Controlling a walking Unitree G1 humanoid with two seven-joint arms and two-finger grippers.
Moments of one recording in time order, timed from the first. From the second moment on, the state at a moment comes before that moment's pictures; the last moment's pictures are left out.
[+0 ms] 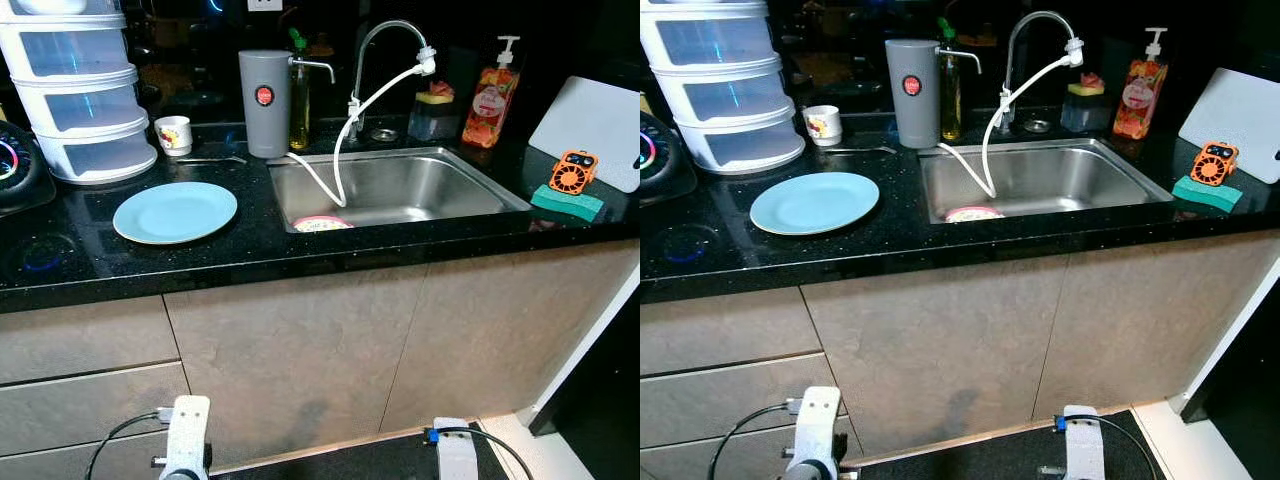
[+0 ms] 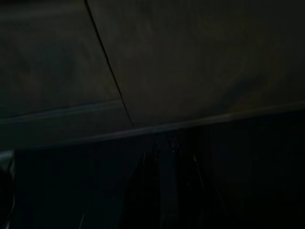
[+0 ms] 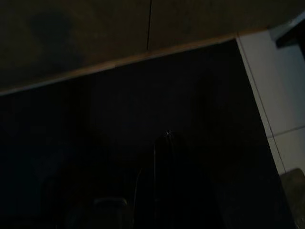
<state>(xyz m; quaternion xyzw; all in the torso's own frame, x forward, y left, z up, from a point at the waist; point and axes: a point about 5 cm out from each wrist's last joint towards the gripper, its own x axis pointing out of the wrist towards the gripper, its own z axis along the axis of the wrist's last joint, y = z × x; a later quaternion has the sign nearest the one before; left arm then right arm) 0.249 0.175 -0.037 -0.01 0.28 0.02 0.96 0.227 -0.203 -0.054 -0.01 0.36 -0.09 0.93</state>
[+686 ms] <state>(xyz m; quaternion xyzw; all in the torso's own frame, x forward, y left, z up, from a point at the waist) 0.264 0.173 0.058 0.04 0.01 -0.03 1.00 0.279 -0.183 0.034 0.05 0.12 0.02 0.99</state>
